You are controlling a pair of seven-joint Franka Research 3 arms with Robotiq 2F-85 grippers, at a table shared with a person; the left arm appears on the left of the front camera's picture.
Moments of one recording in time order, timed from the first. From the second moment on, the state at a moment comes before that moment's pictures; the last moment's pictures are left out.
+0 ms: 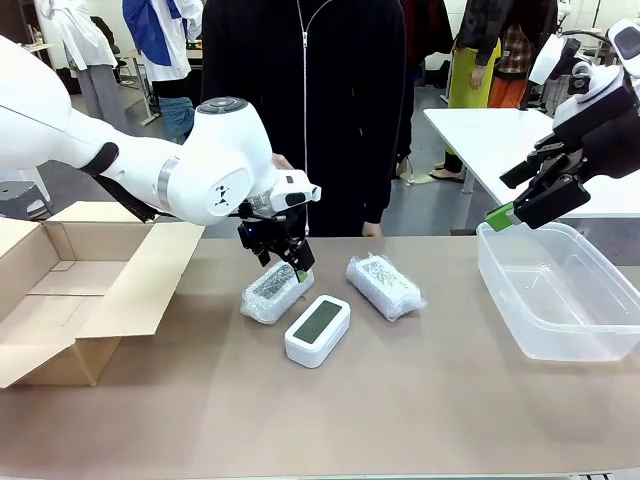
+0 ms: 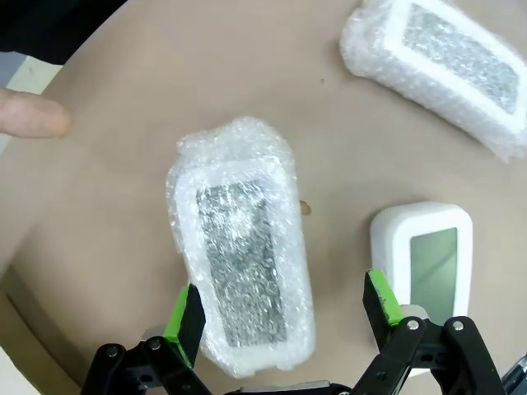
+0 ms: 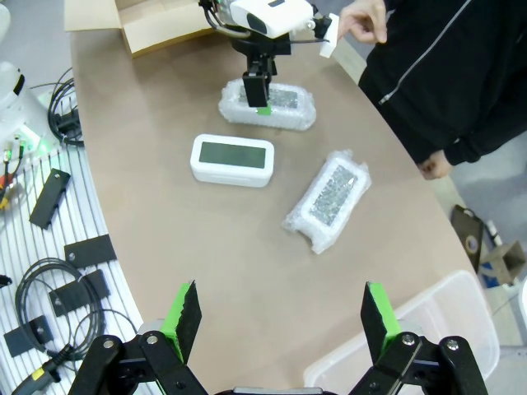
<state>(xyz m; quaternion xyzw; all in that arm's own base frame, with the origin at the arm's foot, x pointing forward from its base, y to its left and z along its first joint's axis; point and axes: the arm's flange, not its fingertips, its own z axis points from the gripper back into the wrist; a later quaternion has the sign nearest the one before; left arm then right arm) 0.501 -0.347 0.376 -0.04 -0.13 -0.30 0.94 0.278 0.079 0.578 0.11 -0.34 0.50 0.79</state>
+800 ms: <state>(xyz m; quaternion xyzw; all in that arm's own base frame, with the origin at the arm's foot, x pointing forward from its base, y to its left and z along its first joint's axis) 0.531 -0.355 0.351 0.00 -0.11 -0.27 0.96 0.278 0.079 0.578 0.11 -0.34 0.50 0.79</state>
